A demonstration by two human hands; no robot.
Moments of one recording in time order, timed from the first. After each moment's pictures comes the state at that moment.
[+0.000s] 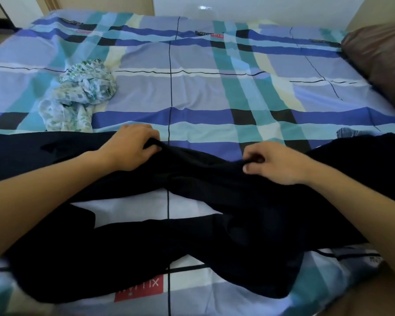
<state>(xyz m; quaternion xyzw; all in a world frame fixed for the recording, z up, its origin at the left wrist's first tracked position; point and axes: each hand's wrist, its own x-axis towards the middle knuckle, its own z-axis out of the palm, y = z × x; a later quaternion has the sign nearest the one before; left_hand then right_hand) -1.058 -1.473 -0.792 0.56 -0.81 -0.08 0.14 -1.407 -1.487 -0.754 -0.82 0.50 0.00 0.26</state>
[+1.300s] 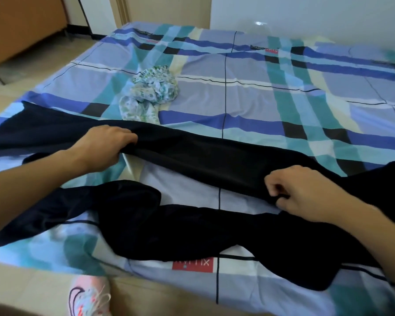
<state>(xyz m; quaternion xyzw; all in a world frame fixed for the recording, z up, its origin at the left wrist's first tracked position) -0.903 -1.373 -0.774 0.64 -0.76 0.09 -0.03 -1.353 -1.430 -0.740 -0.90 0.41 0.09 0.11</state>
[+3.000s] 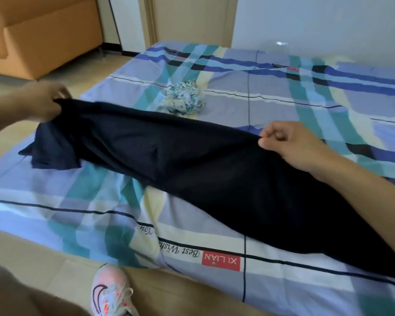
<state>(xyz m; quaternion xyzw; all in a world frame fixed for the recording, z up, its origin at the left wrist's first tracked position) -0.698 -1.332 -0.684 0.87 -0.50 -0.02 0.06 -1.263 -1.446 -0.692 -0.79 0.45 -0.20 0.37</state>
